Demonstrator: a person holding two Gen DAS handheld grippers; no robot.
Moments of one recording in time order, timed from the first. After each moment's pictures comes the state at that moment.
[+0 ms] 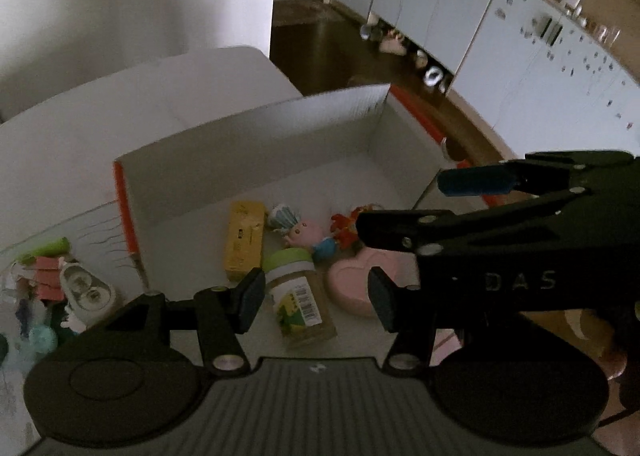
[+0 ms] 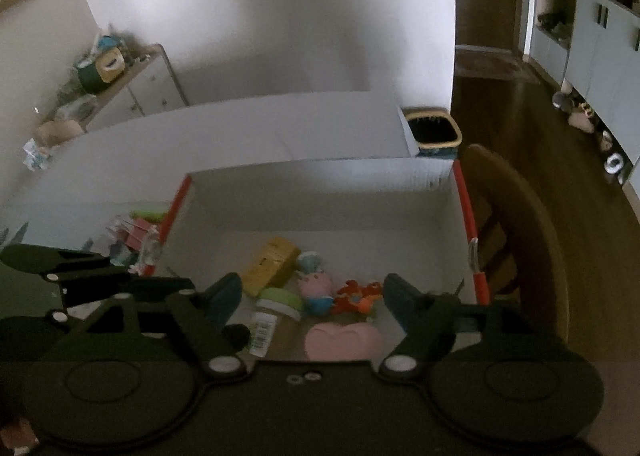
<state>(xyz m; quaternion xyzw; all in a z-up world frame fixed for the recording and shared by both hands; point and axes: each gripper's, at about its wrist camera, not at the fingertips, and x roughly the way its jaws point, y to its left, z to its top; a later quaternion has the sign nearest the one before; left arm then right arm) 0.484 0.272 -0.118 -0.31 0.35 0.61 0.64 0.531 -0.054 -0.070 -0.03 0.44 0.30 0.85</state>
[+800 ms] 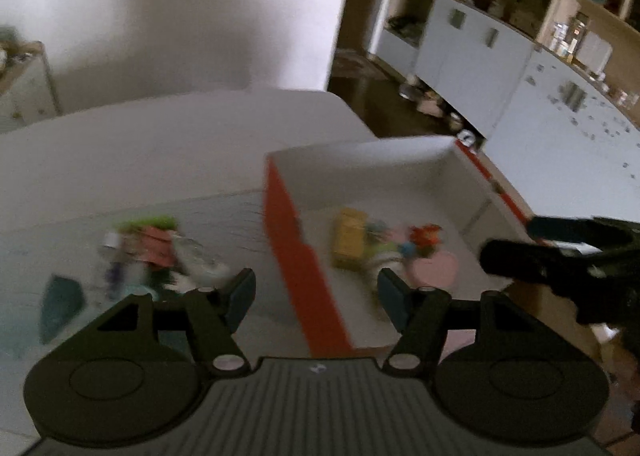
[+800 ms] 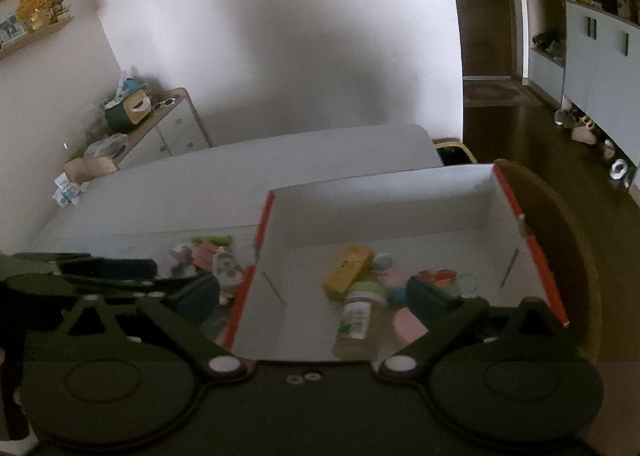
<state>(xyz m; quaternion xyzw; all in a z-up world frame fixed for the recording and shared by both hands) 0.389 0.182 -0.070 -0.26 0.29 0.67 0.64 0.450 -0.012 -0.053 0.03 0.38 0.30 0.87</state>
